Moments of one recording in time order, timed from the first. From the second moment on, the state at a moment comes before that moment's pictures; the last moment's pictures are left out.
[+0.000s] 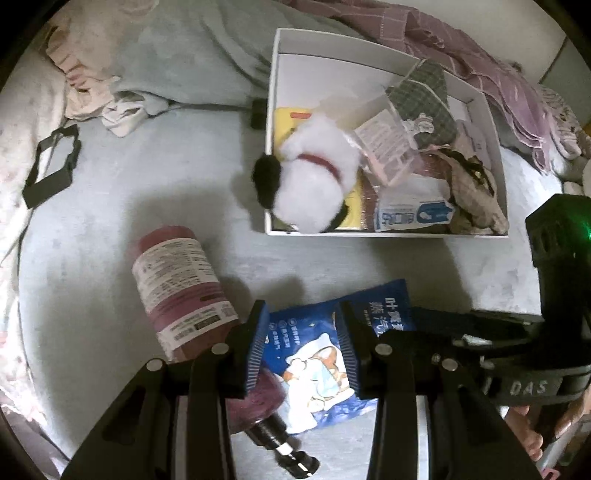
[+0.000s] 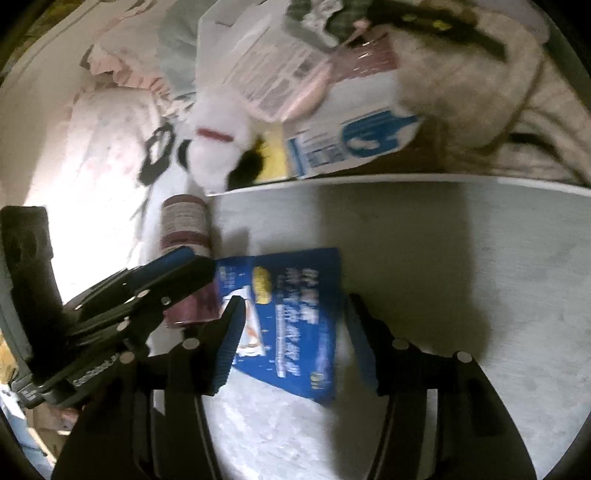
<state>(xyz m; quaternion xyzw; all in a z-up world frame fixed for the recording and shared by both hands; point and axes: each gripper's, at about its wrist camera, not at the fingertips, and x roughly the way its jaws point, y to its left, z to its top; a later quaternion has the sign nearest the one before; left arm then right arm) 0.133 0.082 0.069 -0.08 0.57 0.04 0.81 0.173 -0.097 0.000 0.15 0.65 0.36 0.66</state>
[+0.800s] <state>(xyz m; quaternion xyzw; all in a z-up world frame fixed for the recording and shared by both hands) 0.145 0.125 0.057 -0.19 0.56 0.00 0.81 0.178 -0.102 -0.022 0.19 0.66 0.38 0.62</state>
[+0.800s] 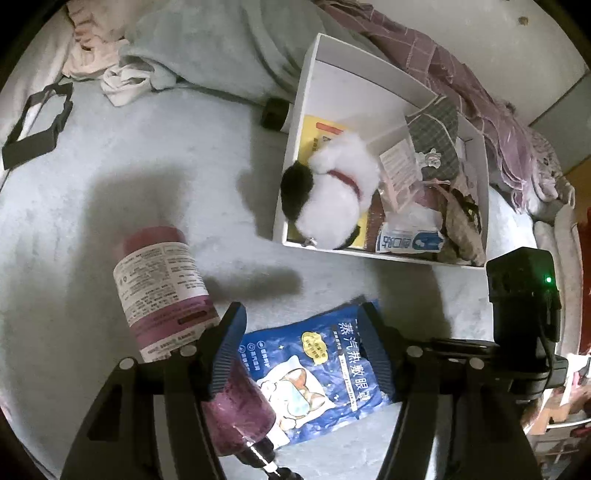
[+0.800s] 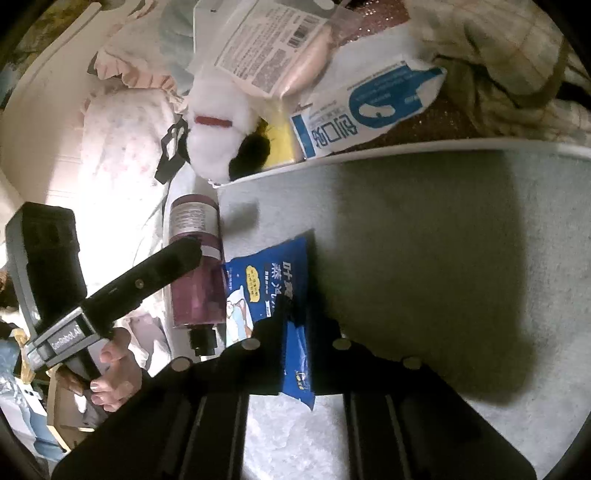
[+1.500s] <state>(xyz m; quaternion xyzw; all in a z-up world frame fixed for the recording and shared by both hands) 0.171 0.044 0.015 -0.09 0.61 -0.03 0.79 0.197 -0.179 0.004 0.19 0.62 0.30 0.70</state>
